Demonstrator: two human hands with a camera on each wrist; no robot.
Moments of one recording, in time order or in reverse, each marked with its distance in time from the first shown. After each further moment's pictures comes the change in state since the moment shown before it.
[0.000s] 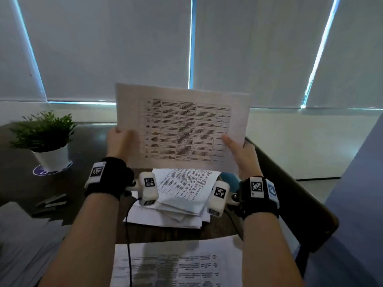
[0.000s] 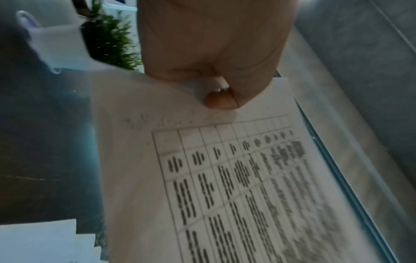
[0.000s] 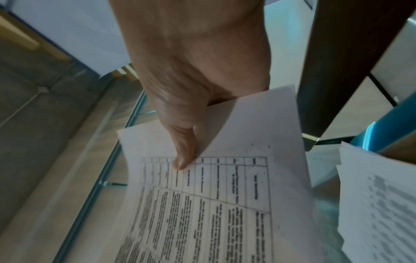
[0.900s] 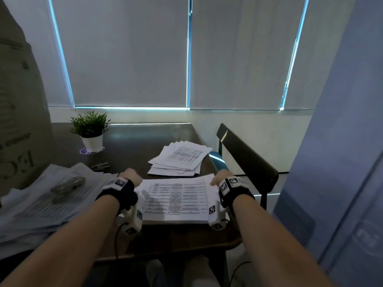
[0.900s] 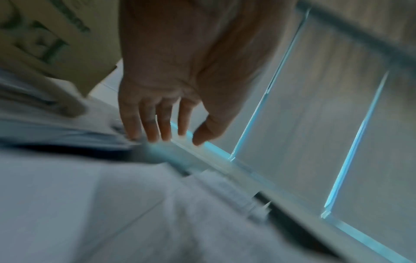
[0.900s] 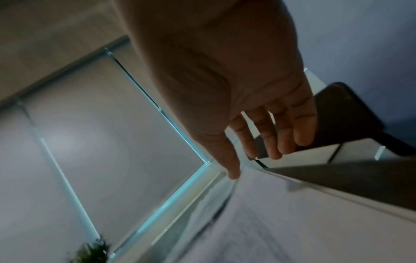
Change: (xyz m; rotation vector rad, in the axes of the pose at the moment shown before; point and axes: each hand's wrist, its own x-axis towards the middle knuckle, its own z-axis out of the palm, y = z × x) left_hand -0.237 0.026 -0.140 1.190 -0.406 -0.303; right_hand -0.243 -0.026 -0.042 -1.046 -0.218 0.421
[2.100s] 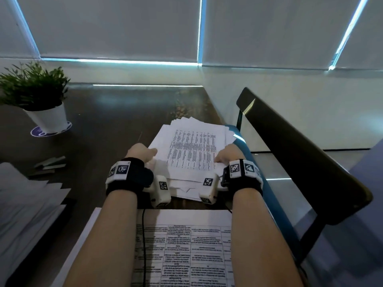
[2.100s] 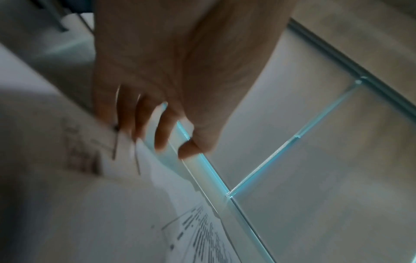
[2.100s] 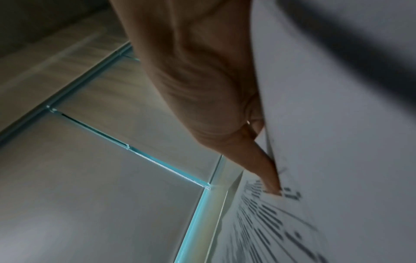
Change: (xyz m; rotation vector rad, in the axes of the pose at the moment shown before) left_hand 0.287 0.084 0.084 -0.203 -0.044 -0.040; right_hand 0.286 -0.067 0.047 0.014 -0.056 0.031
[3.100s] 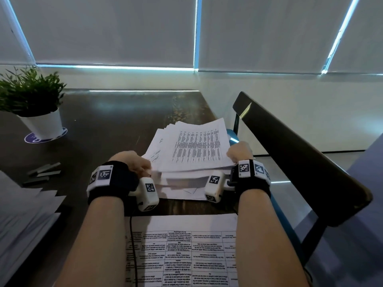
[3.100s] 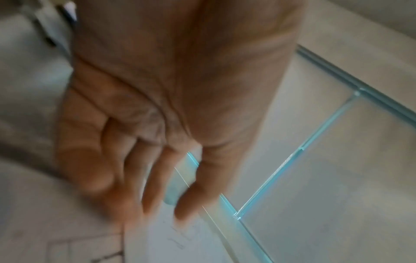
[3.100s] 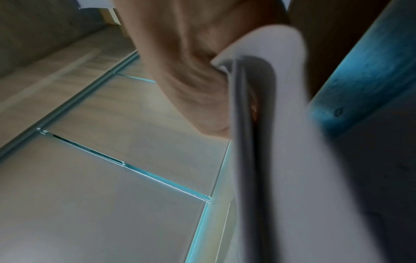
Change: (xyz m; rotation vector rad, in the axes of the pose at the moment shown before) left_hand -0.012 -0.009 -0.021 -0.155 -0.246 -0.055; right_hand 0.007 0.013 -0.010 0.135 0.204 0.014
